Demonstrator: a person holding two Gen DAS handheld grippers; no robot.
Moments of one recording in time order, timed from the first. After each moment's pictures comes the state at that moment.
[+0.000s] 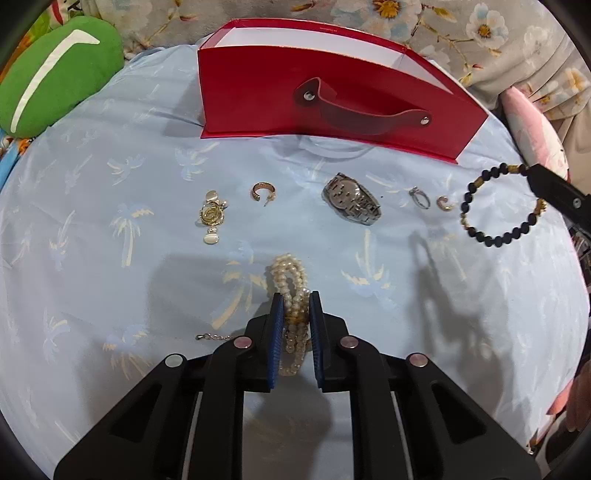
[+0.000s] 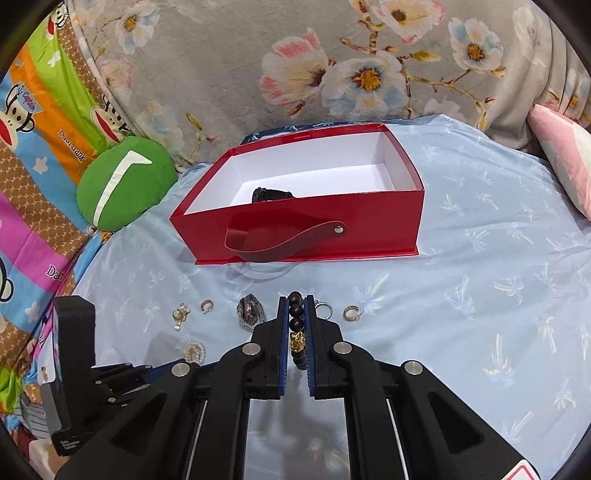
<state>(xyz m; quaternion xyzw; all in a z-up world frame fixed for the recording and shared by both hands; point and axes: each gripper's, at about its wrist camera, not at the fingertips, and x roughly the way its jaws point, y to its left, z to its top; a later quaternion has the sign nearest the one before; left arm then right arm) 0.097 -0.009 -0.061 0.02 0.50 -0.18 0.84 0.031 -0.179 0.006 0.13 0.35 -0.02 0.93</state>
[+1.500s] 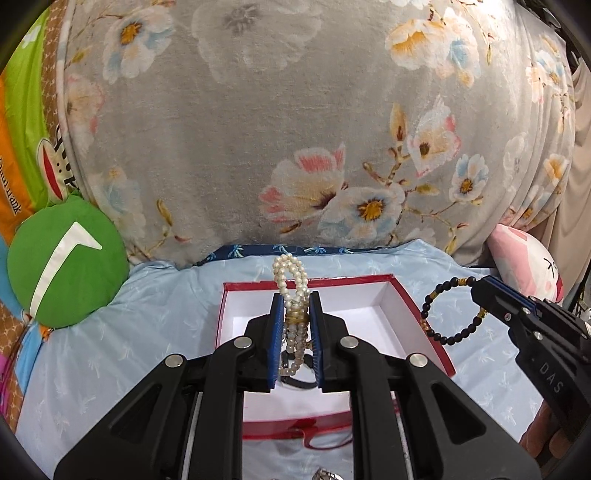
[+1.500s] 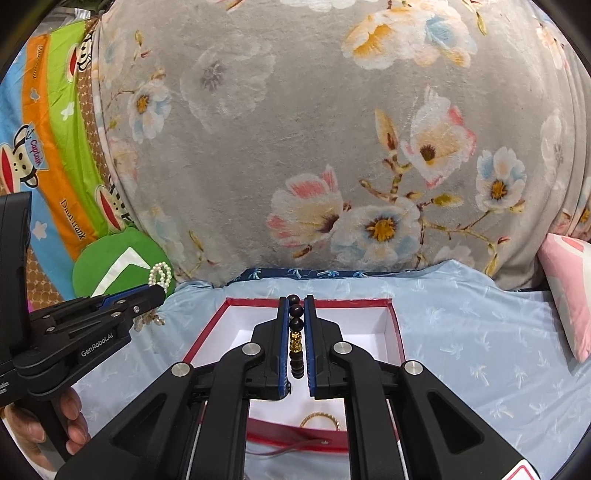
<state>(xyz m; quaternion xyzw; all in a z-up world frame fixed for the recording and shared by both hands) 0.215 -0.056 0.148 0.02 0.24 -0.19 0.95 0.130 -0.210 0.139 0.07 0.18 -0.04 0.98</state>
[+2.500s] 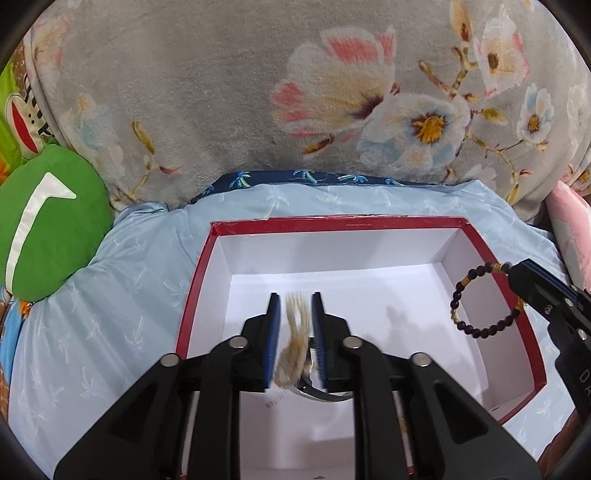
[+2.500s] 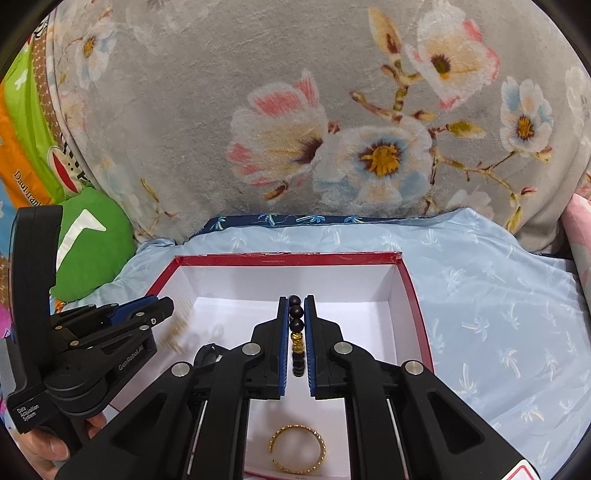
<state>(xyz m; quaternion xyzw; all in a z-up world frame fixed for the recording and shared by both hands) 0.327 -0.095 0.039 0.05 0.35 -0.13 0.93 0.235 -0.238 0.057 0.08 0.27 -0.05 0.96</state>
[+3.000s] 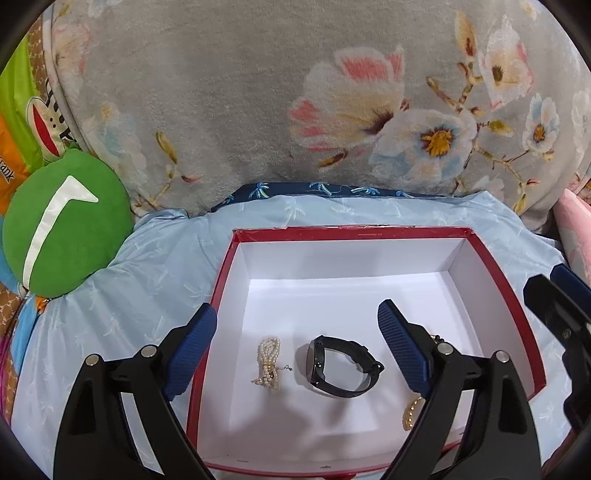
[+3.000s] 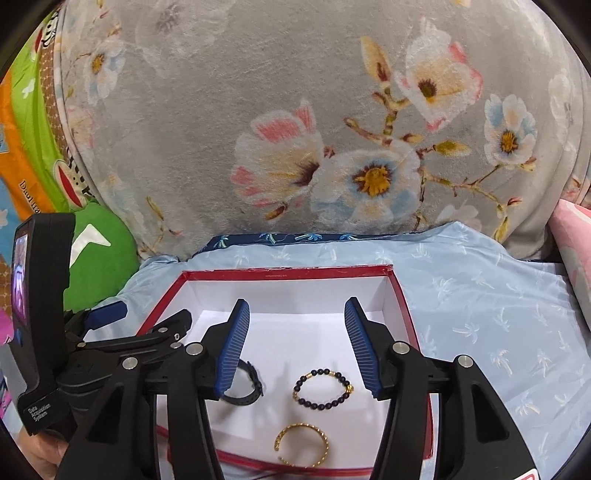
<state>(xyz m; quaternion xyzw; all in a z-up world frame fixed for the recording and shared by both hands) 0.306 -0.088 0.055 0.05 0.33 -0.10 0.94 0.206 -0.229 0.072 0.09 0.24 -0.07 0.97</state>
